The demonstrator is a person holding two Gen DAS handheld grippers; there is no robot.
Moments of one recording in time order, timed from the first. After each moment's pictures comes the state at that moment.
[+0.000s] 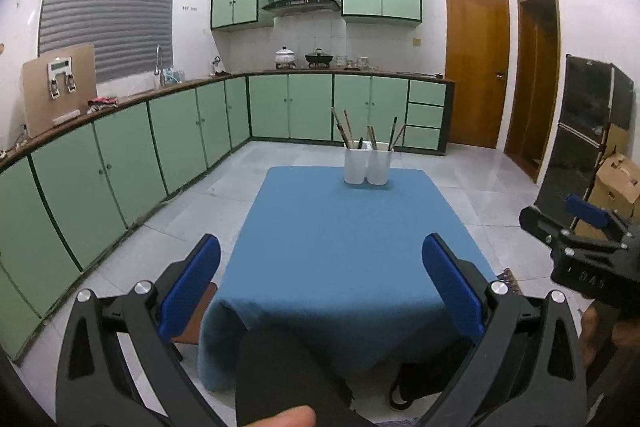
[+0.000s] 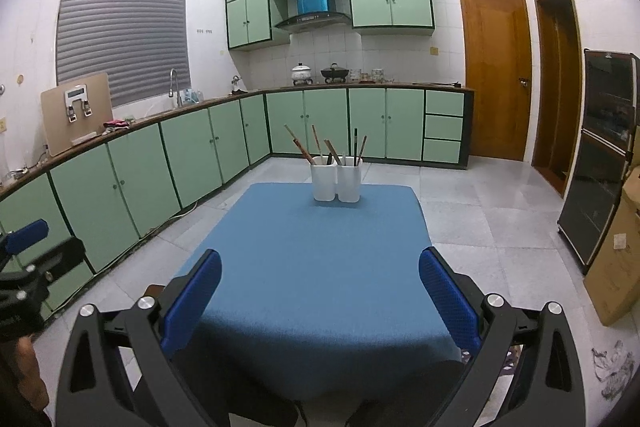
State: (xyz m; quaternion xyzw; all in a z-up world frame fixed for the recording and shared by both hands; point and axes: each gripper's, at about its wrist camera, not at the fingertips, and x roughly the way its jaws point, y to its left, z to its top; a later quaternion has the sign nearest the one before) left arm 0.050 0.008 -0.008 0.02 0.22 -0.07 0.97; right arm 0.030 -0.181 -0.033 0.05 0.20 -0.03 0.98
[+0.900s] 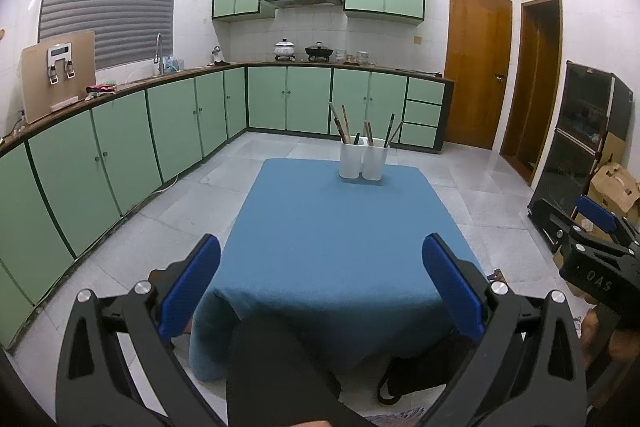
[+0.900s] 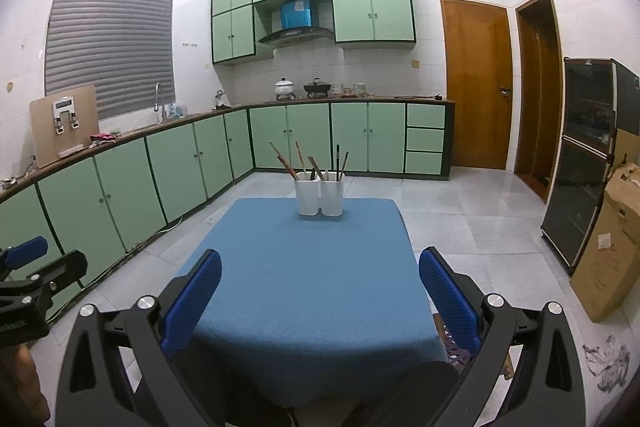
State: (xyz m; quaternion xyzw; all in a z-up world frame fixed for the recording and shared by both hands) left arm 0.042 0.003 -0.010 0.00 0.23 -0.08 0.97; right arm 0.008 -0.176 -0.022 0.05 0.17 -0.07 0.98
